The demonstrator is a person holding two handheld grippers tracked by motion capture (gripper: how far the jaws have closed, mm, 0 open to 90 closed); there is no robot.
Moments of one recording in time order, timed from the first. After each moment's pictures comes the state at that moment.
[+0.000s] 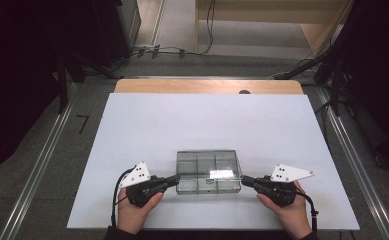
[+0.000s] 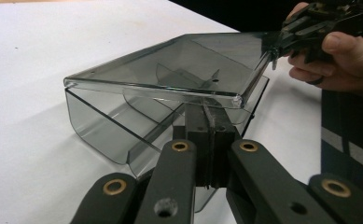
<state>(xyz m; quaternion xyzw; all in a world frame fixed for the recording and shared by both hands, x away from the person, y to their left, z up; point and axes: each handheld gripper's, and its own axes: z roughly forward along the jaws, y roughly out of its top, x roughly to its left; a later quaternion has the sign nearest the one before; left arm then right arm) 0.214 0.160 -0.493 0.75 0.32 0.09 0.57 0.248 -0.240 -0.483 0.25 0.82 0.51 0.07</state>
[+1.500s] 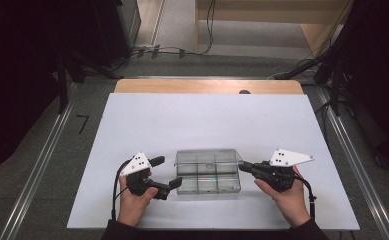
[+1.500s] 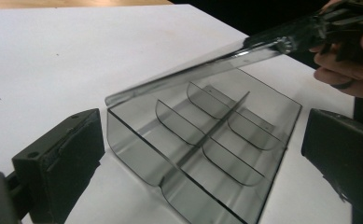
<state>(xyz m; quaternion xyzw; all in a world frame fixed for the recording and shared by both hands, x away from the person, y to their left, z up) 0.237 0.159 -0.480 0.73 0.37 0.11 0.56 0.273 -0.230 -0.454 0.24 0.81 0.53 0.08</state>
